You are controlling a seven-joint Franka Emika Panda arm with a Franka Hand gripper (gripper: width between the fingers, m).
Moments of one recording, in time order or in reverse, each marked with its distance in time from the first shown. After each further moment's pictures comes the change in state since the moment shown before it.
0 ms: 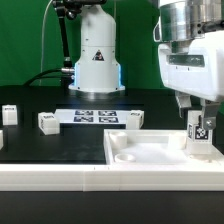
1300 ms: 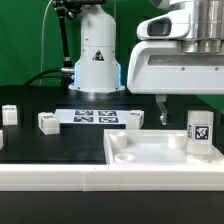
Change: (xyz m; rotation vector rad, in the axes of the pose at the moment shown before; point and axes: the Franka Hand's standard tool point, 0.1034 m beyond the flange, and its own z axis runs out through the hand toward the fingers) arm 0.005 0.003 0.002 -0.082 0.066 -1.369
